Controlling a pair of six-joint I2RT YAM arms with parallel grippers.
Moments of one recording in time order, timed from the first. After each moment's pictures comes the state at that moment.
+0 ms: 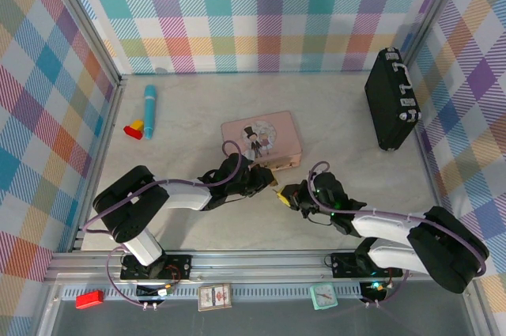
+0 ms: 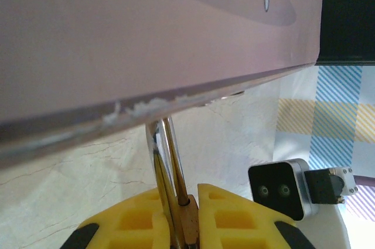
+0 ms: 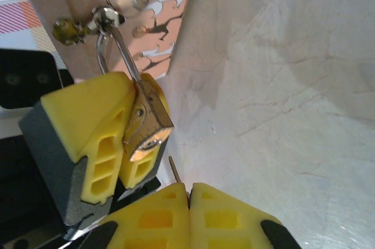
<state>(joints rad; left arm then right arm) -0.83 1.65 0.64 0.49 0.22 -1.27 0.73 1.16 0.21 0.46 -0.30 1.56</state>
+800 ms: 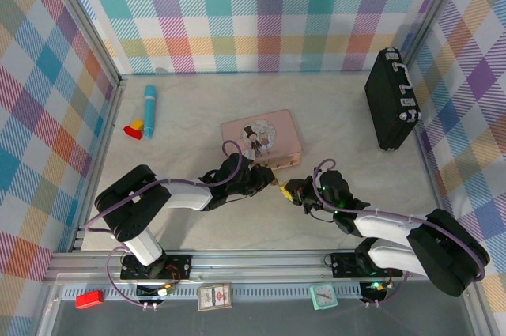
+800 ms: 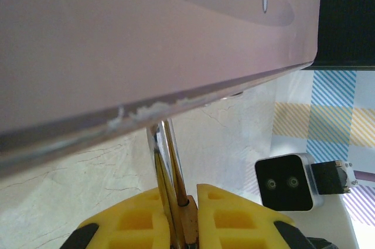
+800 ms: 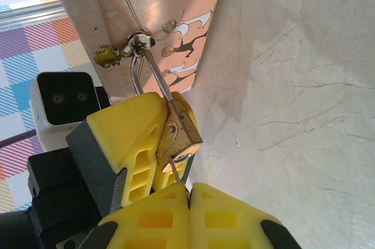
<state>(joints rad) -0.83 1.66 0.64 0.52 0.21 -1.28 0.67 1.15 0.18 0.55 -0.33 1.60</state>
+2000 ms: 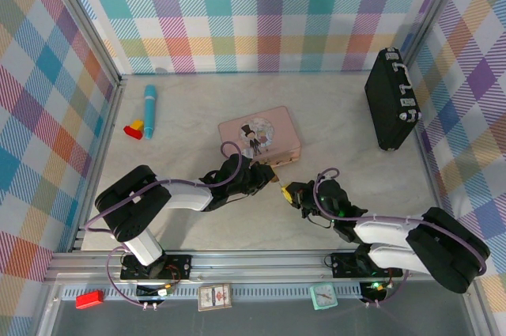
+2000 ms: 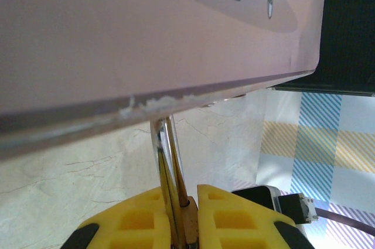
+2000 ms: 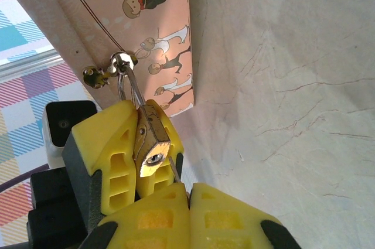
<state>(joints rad) -0.84 1.66 0.64 0.55 0.14 -1.35 0.78 1.17 0.12 0.67 -0.12 1.76</state>
